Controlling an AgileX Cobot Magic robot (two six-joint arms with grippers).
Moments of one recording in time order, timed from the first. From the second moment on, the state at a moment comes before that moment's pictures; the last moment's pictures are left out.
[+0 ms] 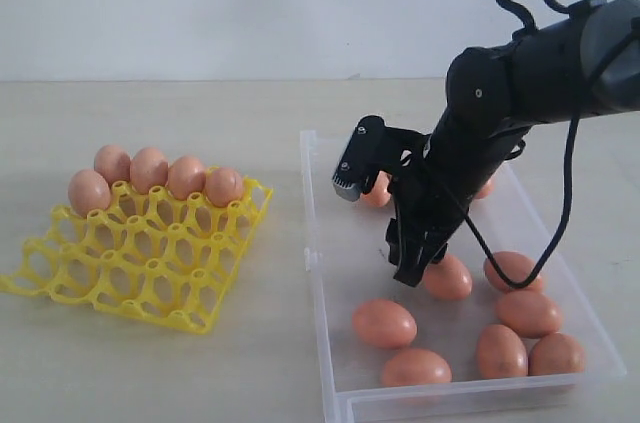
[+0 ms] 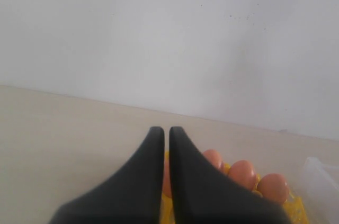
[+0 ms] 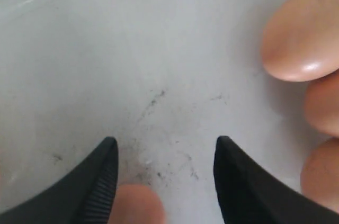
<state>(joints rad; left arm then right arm) 0.05 0.00 0.00 -0.09 0.07 -0.11 0.52 1.89 -1.13 0.12 0.59 -0.82</state>
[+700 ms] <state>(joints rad) 0.05 0.00 0.00 -0.09 0.07 -0.11 0.52 1.89 -1.13 0.01 0.65 -0.52</state>
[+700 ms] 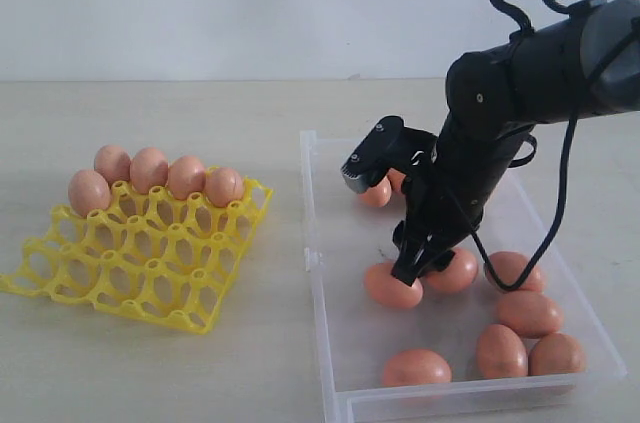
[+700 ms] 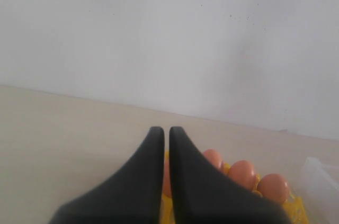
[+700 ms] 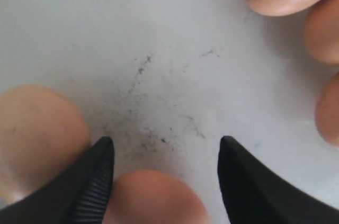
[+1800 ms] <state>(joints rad) 0.05 0.00 0.00 -0.09 0.07 -0.11 0.52 1.89 -1.16 -0.10 0.84 -0.11</state>
